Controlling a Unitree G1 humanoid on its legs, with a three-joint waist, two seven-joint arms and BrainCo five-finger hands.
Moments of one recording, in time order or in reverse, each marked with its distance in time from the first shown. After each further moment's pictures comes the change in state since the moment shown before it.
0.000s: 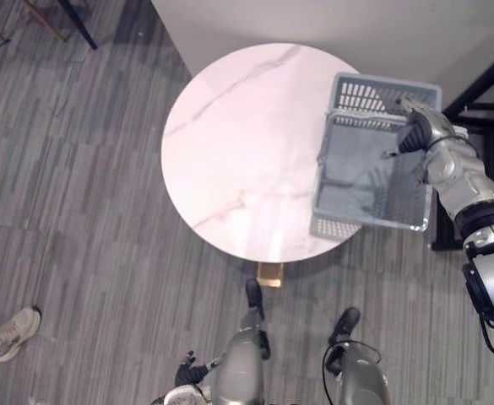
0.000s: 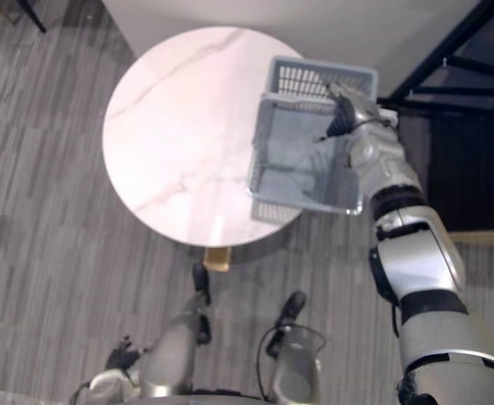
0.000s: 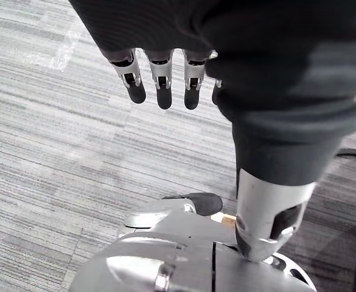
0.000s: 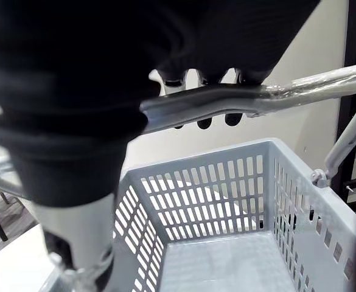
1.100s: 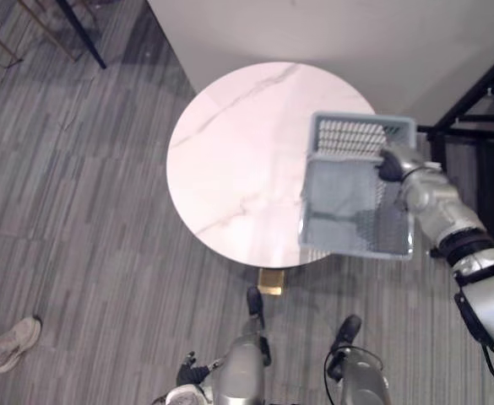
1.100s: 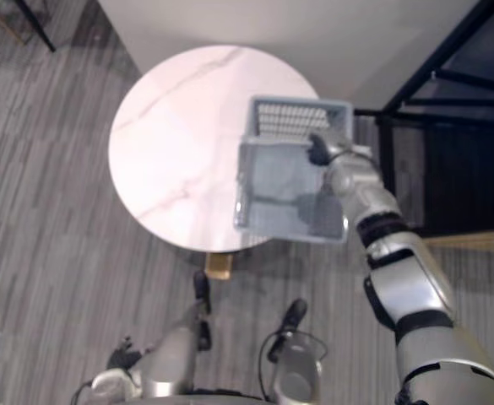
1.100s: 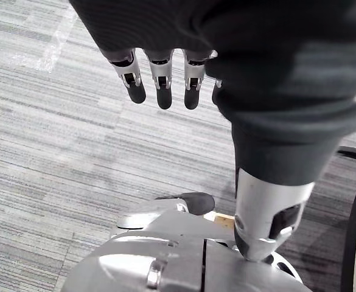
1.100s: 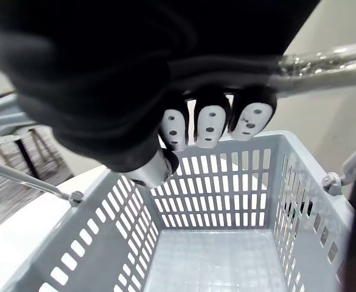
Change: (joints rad) left arm -0.006 0.000 0.011 0.002 0.049 0.025 0.016; right arm 0.244 0.031 0.149 -0.277 -0.071 0.001 0.061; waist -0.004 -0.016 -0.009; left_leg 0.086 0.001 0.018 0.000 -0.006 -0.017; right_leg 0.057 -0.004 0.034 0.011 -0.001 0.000
